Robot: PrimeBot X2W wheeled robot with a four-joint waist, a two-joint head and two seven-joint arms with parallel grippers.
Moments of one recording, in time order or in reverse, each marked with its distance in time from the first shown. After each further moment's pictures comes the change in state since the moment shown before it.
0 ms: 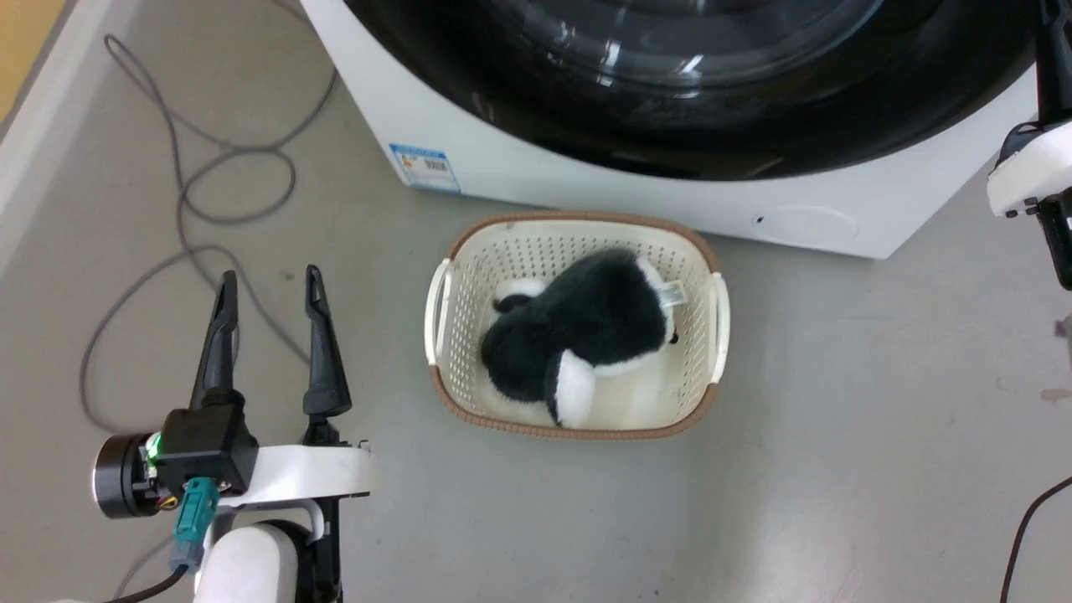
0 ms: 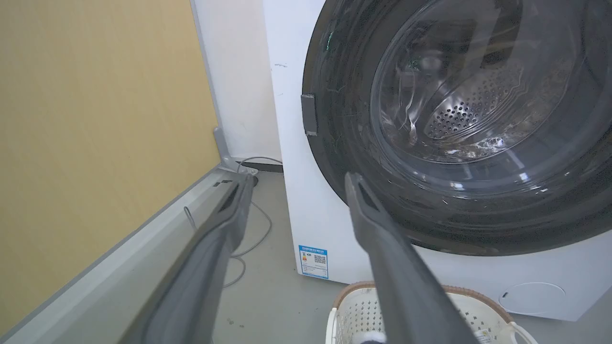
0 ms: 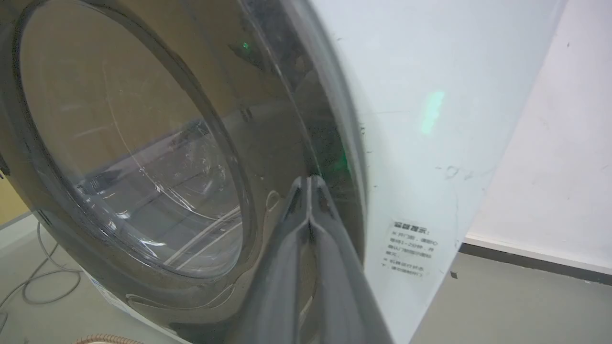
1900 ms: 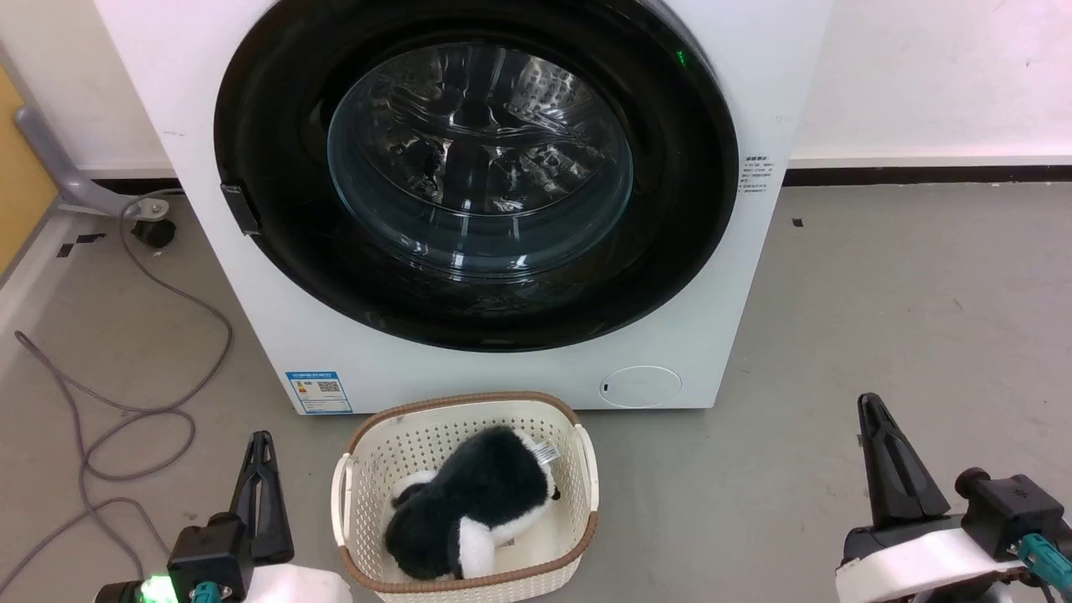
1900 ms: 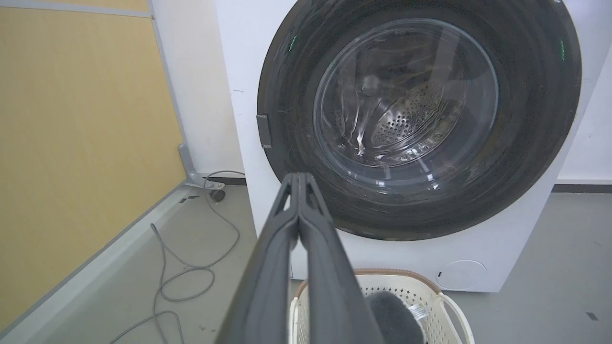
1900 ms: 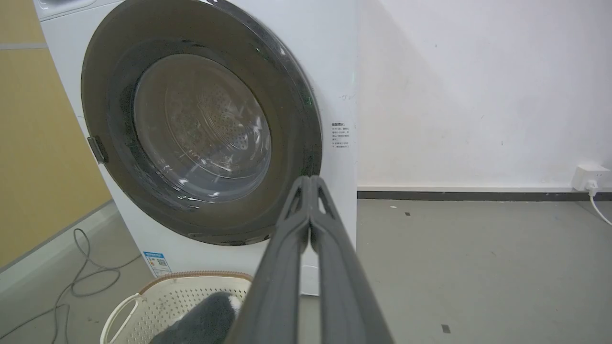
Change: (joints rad) left arm 0.236 0.000 0.076 0.083 0.044 -0.018 0.021; right arm 0.918 0.263 -0.036 -0.649 -0.026 -0.001 0.020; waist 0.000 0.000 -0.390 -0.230
